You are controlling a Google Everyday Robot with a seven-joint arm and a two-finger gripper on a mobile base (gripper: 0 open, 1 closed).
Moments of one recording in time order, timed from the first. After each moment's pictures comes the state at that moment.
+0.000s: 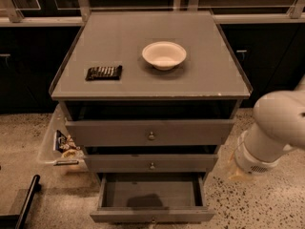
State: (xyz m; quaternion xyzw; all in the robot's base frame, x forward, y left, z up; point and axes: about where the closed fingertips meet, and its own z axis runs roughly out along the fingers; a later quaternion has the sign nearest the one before) arm 0.391 -0.237 0.703 -0.63 0.78 0.02 0.06
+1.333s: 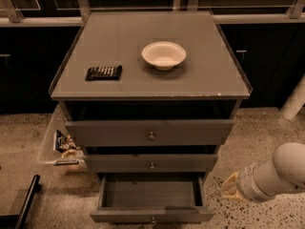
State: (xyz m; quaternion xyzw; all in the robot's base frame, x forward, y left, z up) arm 0.387 -0.249 0.589 -0.60 0.77 0.09 0.18
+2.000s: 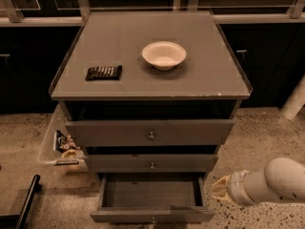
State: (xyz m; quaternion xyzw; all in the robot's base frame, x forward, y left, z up) arm 0.404 -0.231 0.543 -0.60 0.76 0.10 0.25
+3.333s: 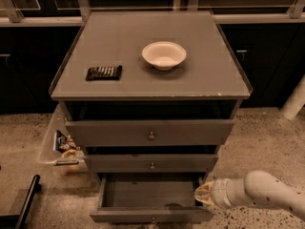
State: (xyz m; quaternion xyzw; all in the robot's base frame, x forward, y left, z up) arm 0.435 -0.200 0.438 -0.62 0.72 0.13 0.30
